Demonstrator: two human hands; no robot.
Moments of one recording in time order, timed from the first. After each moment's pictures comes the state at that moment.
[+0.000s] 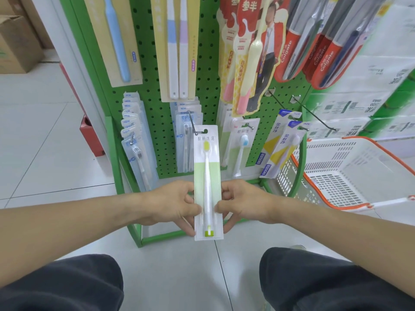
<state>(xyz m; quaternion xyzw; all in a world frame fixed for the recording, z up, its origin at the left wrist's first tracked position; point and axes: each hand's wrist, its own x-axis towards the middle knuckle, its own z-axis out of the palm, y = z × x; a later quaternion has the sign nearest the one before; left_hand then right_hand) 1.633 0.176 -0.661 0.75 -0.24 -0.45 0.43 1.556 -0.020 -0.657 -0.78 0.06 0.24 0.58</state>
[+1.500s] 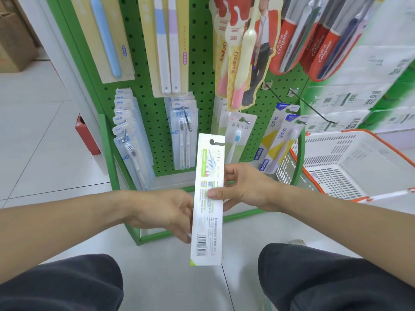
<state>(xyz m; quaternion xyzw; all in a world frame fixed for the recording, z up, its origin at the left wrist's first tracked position) 1.632 0.180 -0.652 0.65 -0.31 -0.59 0.36 1.564 -0.033 -0.648 -0.76 0.08 0.15 0.62</state>
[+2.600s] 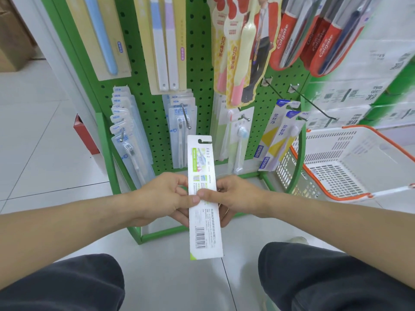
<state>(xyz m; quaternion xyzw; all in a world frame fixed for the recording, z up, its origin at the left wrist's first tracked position) 1.628 0.177 -0.652 0.71 -0.17 -0.44 0.52 1.563 -0.015 -0.665 -0.79 0.08 0.24 0.56</state>
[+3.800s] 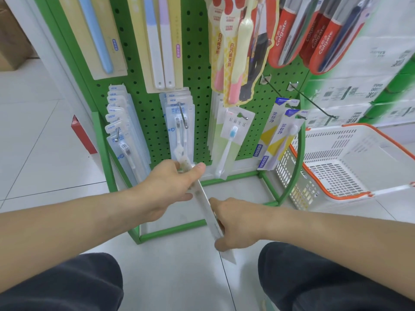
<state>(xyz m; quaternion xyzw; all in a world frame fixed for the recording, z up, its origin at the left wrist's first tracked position) 1.623 0.147 -0.639 0.76 -0.03 -0.29 0.58 1.541 -0.002 -0.657 -0.94 -0.04 0.31 0.14</state>
